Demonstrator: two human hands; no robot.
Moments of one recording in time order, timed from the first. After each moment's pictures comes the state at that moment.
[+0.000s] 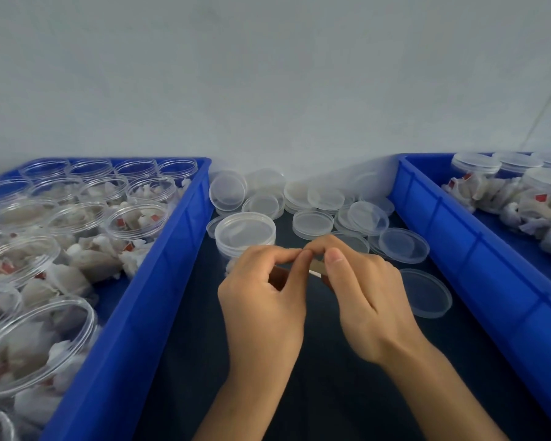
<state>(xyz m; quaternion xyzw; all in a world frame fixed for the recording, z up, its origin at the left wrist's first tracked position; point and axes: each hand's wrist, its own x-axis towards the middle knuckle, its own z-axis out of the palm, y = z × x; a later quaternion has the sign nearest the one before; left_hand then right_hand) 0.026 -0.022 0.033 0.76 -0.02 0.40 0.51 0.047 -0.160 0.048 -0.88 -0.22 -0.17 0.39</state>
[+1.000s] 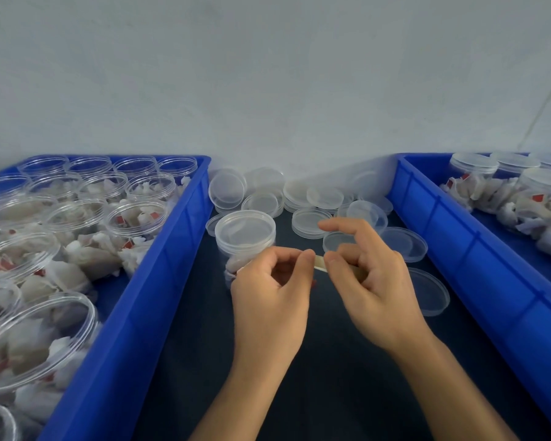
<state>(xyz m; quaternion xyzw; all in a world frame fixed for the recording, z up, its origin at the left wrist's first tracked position) 0.032 -0.025 0.028 0.72 0.01 0.22 0.66 0.063 -0.172 0.033 -0.82 -0.24 -0.22 0.47</state>
